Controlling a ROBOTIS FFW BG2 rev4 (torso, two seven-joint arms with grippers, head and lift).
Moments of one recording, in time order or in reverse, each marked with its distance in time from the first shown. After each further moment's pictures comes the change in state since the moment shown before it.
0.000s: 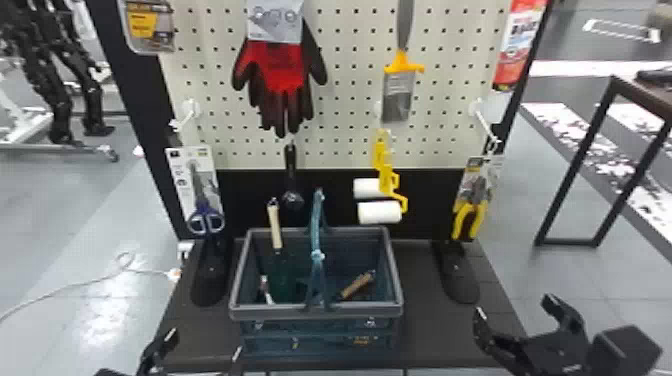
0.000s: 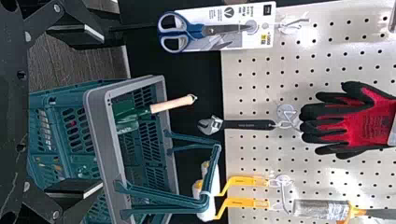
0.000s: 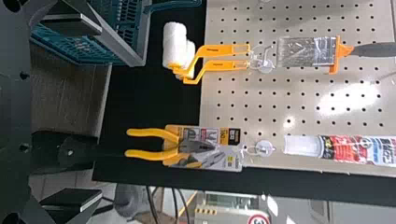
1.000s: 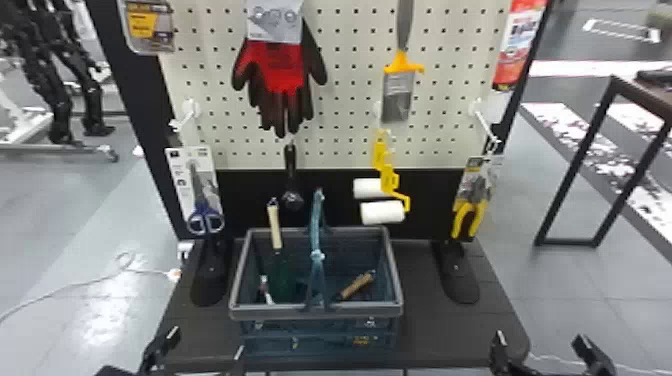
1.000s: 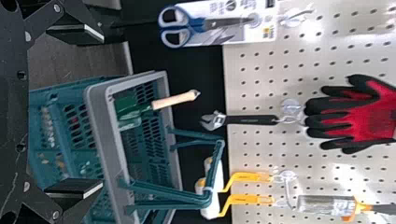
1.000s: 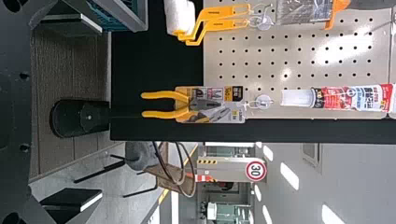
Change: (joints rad) left arm -0.001 0.002 -0.001 -0.012 -0.015 0.010 -0.001; right arm 0.143 0.000 0.066 -0.015 -0.031 -0.139 -0.298
